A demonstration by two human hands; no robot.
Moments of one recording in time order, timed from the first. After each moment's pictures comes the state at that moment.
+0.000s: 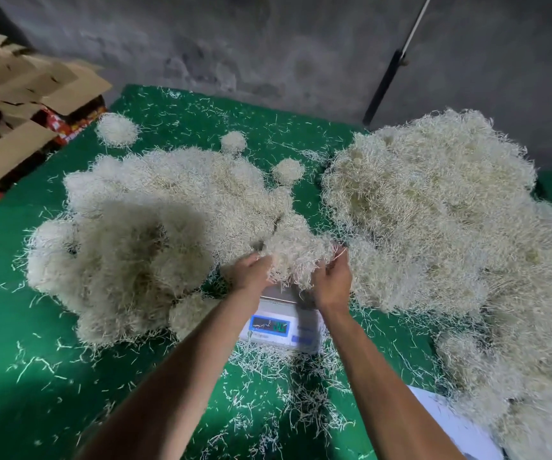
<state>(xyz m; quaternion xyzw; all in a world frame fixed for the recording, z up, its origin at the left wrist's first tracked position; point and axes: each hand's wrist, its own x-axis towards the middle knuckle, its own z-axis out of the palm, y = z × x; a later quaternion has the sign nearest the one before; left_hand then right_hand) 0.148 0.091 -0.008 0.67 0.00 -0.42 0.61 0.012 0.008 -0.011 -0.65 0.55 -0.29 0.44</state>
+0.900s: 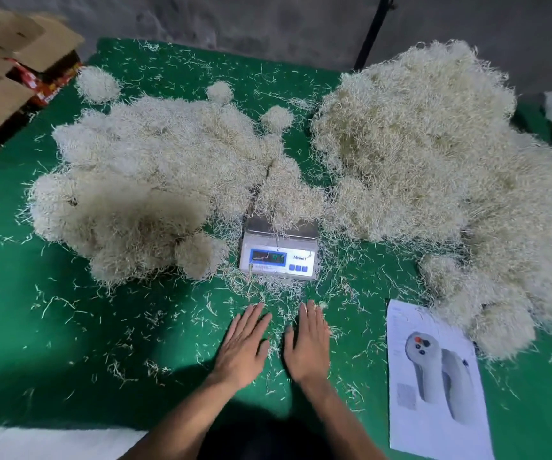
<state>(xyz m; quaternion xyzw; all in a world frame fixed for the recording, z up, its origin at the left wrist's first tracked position) 0.032 0.320 -0.157 0.78 -0.57 -0.24 0.13 -0.112 0.230 -0.154 -0.81 0.55 -0.01 0.23</state>
